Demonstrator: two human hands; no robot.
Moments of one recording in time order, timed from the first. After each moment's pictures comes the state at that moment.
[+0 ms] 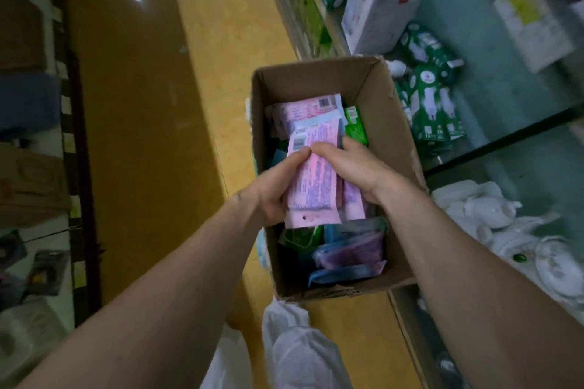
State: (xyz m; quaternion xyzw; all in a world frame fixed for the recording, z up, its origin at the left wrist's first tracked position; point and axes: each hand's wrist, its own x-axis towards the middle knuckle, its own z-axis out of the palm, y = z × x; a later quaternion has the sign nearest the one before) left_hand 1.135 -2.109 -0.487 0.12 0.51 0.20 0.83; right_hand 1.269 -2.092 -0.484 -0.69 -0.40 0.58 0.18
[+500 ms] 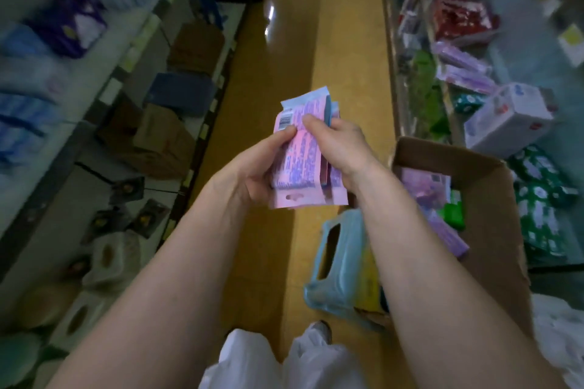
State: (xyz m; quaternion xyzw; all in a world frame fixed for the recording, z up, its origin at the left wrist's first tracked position) left_hand 0.891 -2.186 -0.338 0.12 0.57 0.39 0.71; right_hand 1.007 -2.127 -0.339 -0.54 -0.53 0.61 0.24
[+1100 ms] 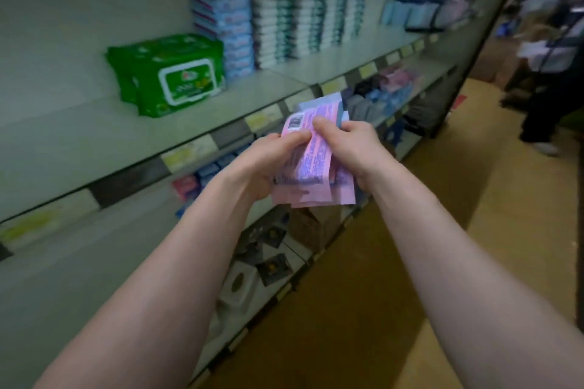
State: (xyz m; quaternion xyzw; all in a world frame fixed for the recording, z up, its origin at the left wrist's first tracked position) left_hand 0.570 -2.410 -0.204 0.13 0.69 0.63 0.35; right_hand 0.640 -2.291 -0.194 -0.27 -0.76 0.56 0.17
